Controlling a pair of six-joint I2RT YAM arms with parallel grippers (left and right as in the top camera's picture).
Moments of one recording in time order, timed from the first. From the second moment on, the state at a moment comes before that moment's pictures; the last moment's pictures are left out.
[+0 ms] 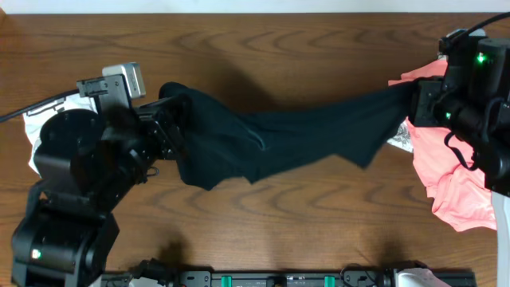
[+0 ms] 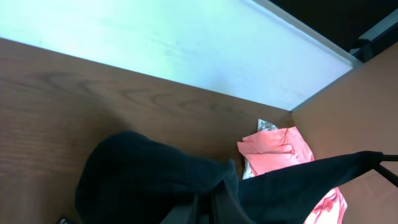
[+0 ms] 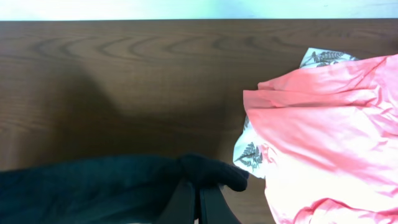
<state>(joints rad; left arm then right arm) -0.24 0.96 1.42 -0.84 0.24 -0.52 0.10 1.29 1.78 -1.25 0.03 0.12</state>
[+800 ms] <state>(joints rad) -0.01 1.54 1.52 -0.48 0.39 -0.50 0.10 1.79 1.85 -0.88 0.01 0.10</state>
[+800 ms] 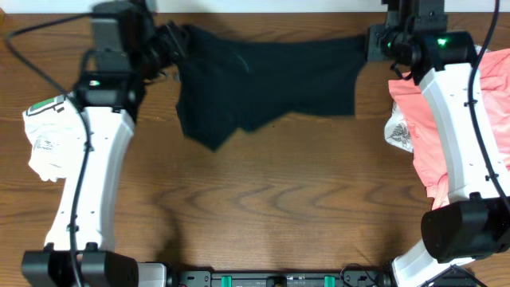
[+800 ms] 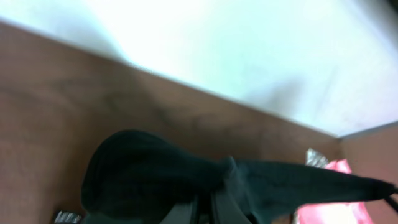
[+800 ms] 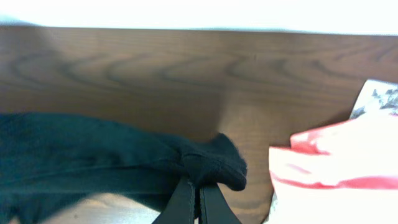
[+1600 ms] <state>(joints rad) 0.02 1.51 1.44 -1.33 0.52 -0.32 0.10 1.77 1.84 -1.67 0.01 0.10</state>
